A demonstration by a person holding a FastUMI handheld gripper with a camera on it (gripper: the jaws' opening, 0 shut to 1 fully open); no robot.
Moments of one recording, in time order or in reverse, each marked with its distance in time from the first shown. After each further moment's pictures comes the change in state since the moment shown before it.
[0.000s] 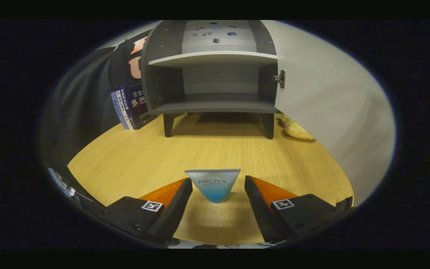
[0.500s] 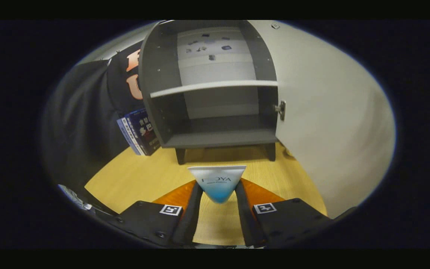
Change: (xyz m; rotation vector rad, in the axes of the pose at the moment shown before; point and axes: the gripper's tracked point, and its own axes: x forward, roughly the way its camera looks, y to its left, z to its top) arm -0.028 0.015 0.100 0.051 -0.163 0.040
